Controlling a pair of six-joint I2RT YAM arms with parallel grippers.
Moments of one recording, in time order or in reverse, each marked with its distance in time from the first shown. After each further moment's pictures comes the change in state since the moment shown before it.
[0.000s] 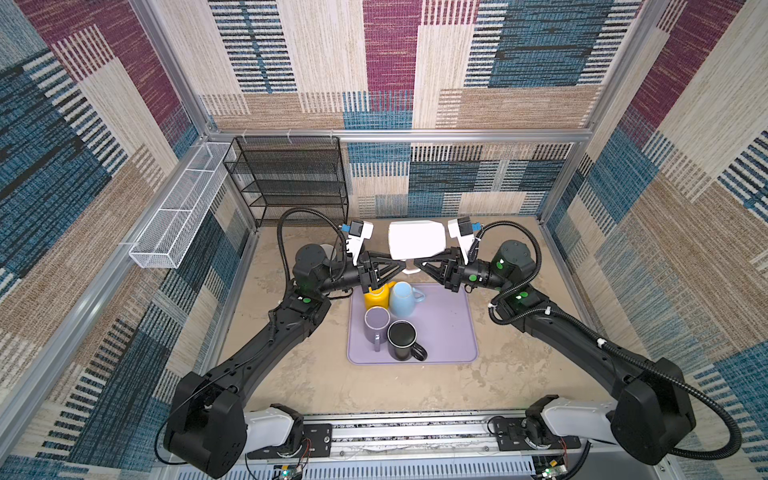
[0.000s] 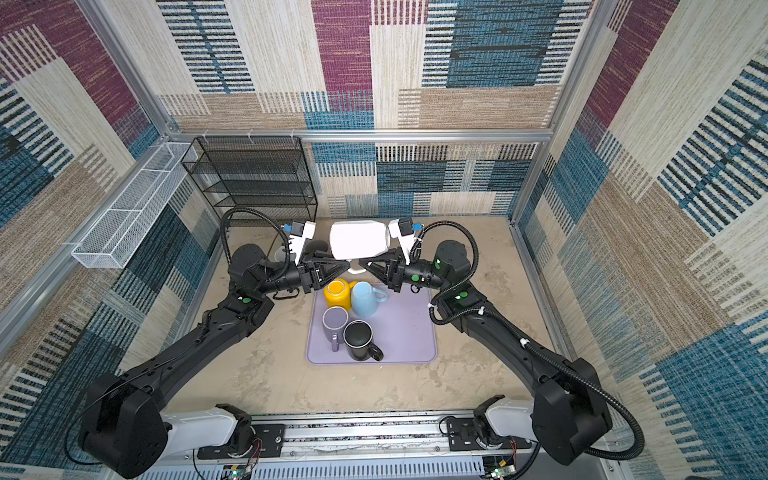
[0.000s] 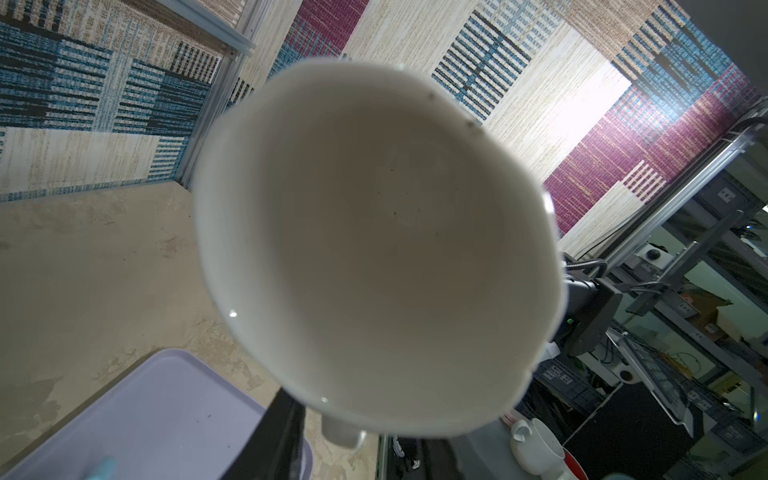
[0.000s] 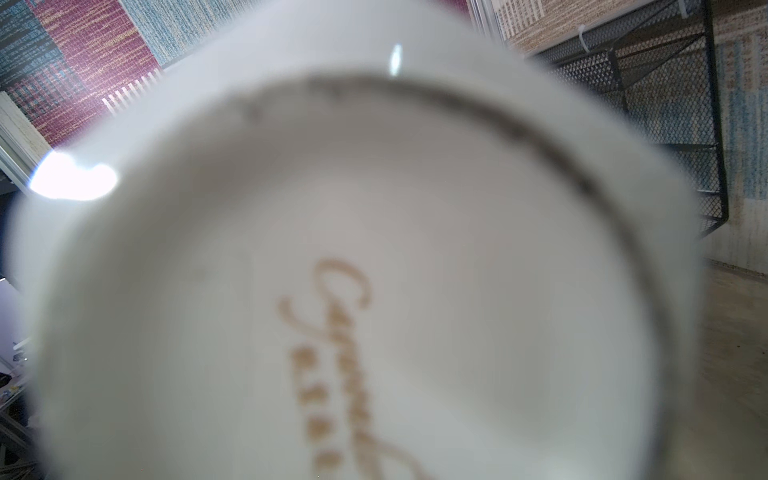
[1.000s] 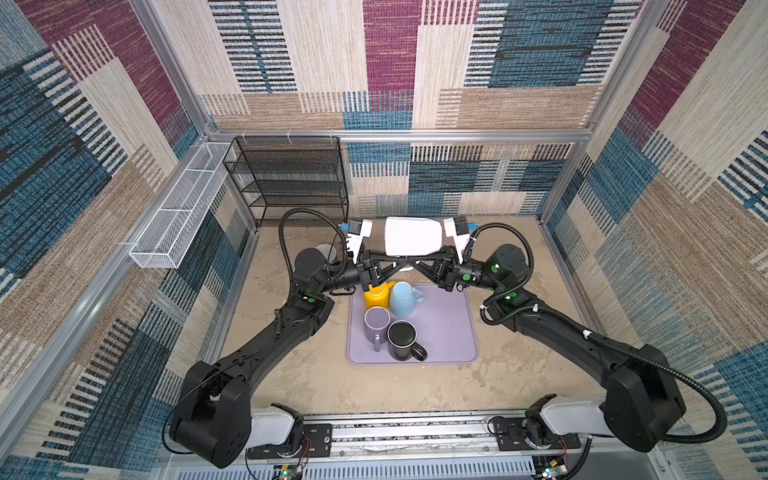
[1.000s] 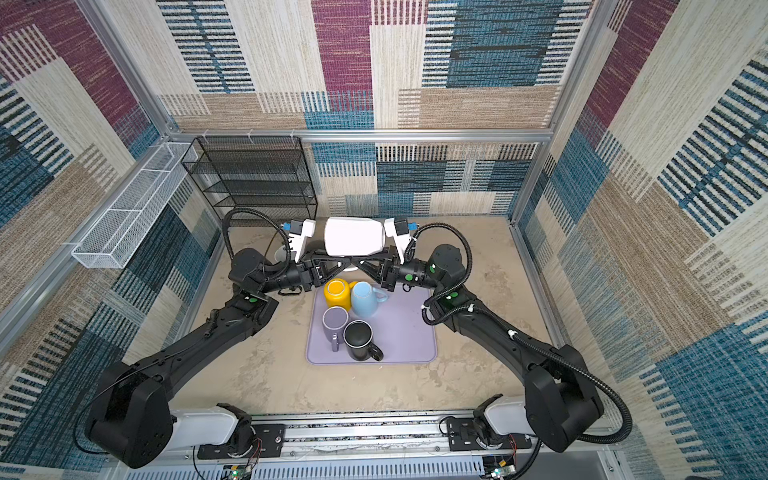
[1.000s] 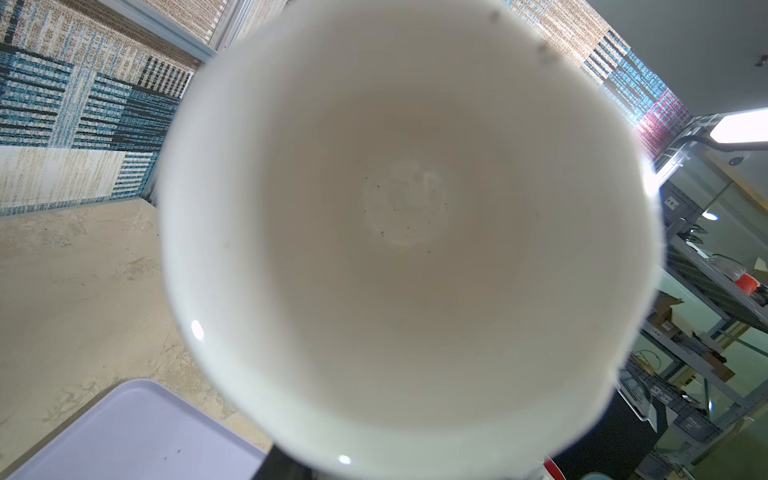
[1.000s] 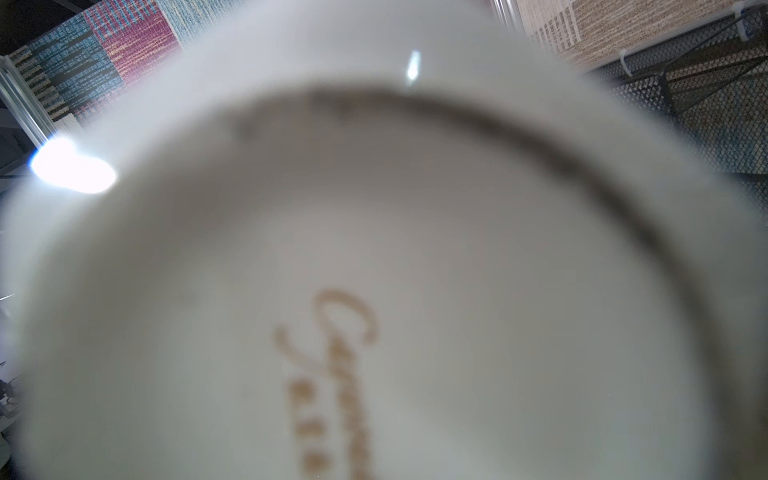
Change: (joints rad) left arm -0.008 0.046 -0.023 0.210 0.018 -0.126; right arm 0.045 0.063 -0.010 0.201 0.002 0.094
